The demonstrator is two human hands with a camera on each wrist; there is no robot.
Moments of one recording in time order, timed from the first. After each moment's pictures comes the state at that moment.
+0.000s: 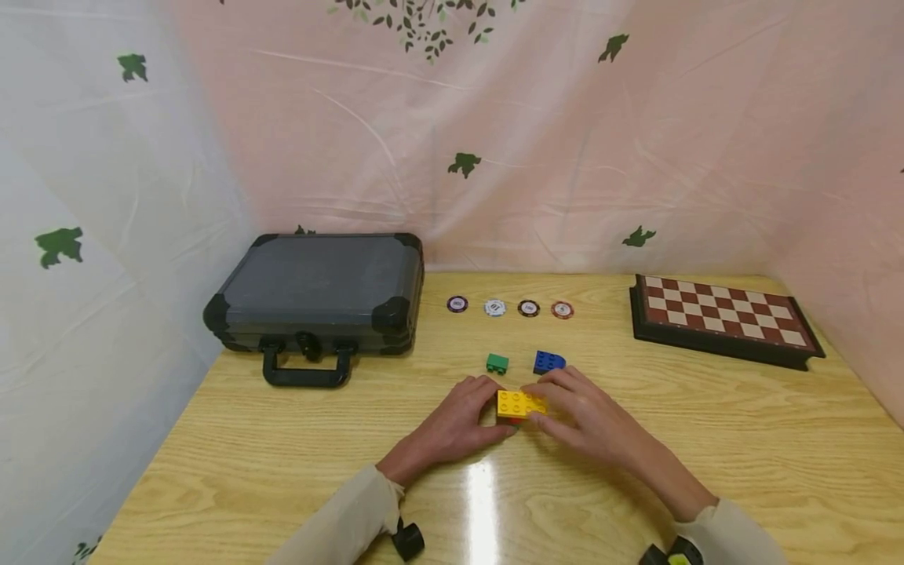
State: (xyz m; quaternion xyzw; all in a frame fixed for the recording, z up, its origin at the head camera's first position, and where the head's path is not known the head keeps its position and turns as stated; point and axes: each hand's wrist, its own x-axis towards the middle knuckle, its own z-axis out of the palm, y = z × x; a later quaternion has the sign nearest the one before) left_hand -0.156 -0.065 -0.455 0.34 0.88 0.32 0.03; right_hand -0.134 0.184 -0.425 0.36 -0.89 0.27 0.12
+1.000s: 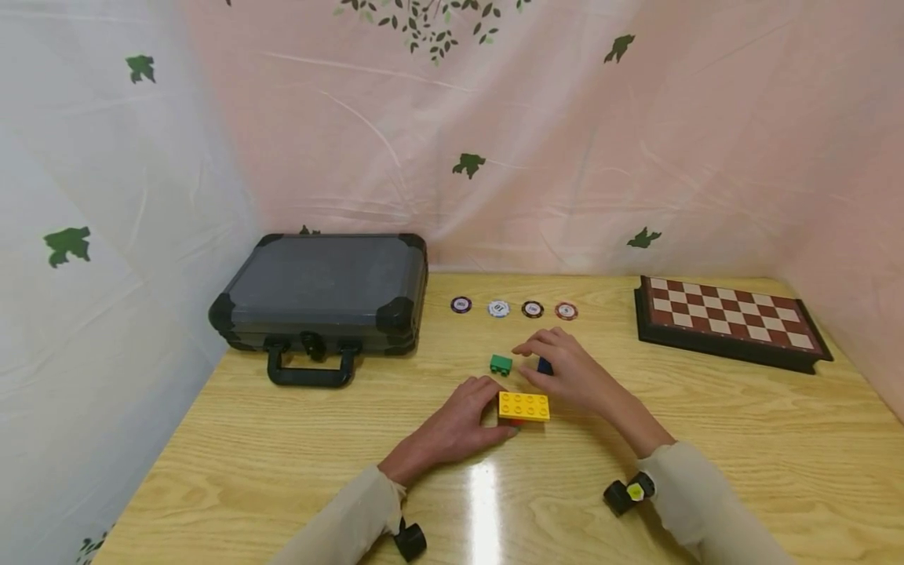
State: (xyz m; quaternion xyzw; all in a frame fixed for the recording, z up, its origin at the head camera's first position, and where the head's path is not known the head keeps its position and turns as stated) left_hand -0.157 -0.068 -0.455 0.32 0.89 0.33 0.06; right_hand -0.198 0.169 -0.423 0.34 -0.89 0.29 0.10
